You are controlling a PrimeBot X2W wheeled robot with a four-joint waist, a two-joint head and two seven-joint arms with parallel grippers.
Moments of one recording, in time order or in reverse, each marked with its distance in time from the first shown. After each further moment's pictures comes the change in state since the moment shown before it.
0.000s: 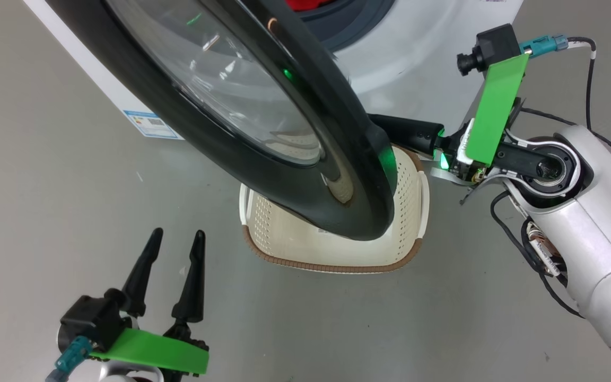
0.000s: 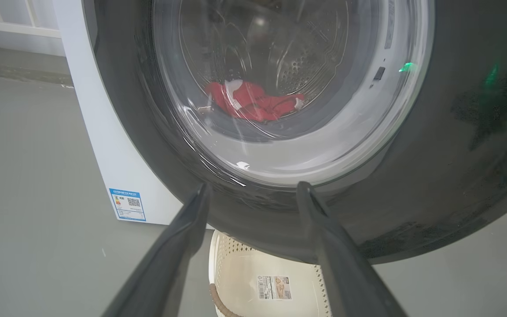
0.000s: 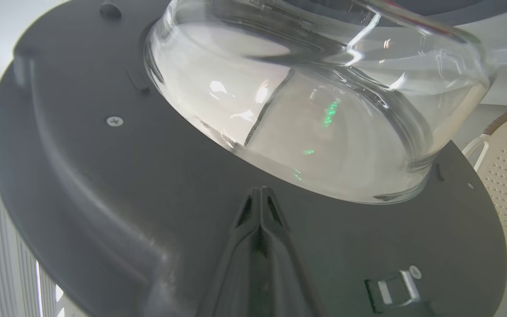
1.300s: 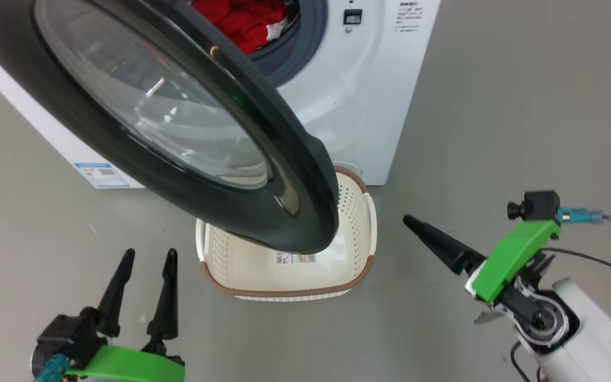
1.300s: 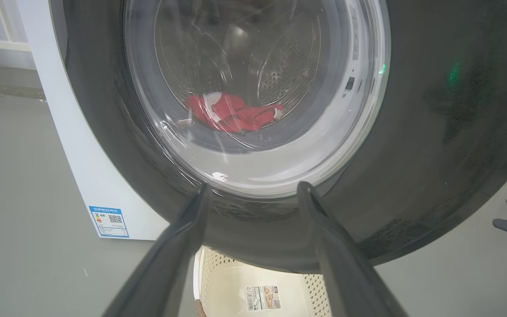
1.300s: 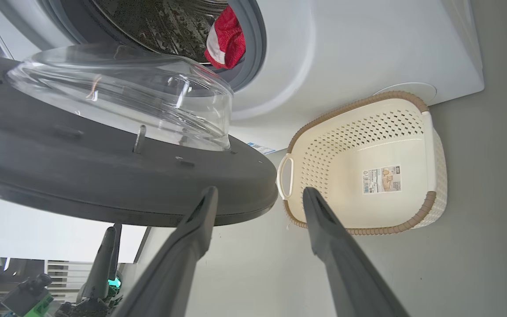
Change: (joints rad) left arm 0.052 0.019 0.068 0.012 0.015 0.000 0.000; right arm 0.452 -0.041 -0.055 -0.053 -0.303 0.000 -0.429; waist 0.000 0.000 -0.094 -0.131
